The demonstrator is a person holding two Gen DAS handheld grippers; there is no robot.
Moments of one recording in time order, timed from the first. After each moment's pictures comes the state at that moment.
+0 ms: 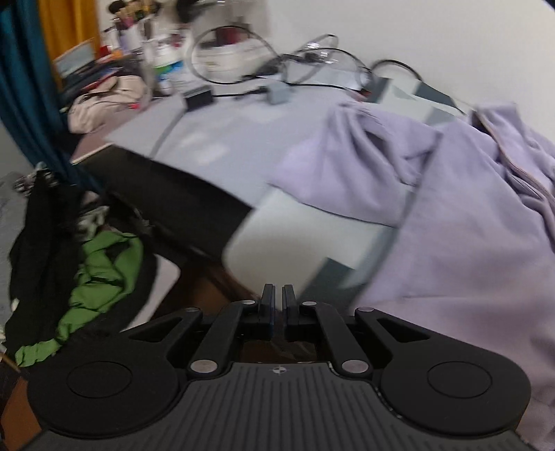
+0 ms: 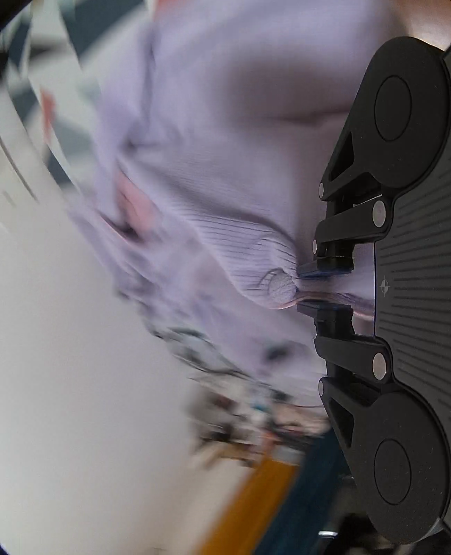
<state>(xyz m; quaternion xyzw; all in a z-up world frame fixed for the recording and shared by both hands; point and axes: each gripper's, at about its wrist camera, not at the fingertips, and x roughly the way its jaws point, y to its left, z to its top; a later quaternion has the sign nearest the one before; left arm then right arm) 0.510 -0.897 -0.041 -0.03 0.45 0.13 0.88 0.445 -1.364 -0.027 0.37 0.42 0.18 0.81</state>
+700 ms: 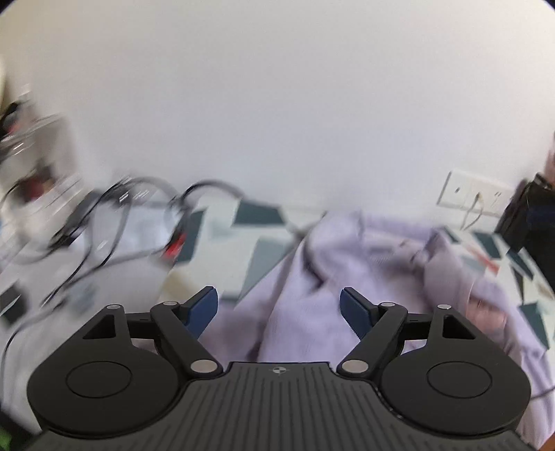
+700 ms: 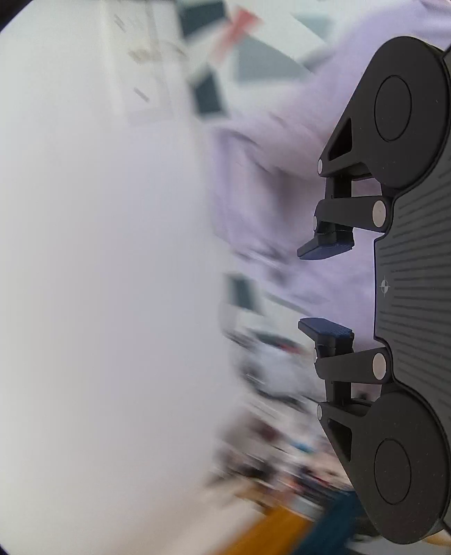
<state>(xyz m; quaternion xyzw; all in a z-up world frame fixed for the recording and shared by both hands) 0.699 -0.974 0.054 0.00 0.33 -0.18 0.93 0.646 -1.348 0.124 0.26 0.37 0.09 0.89</state>
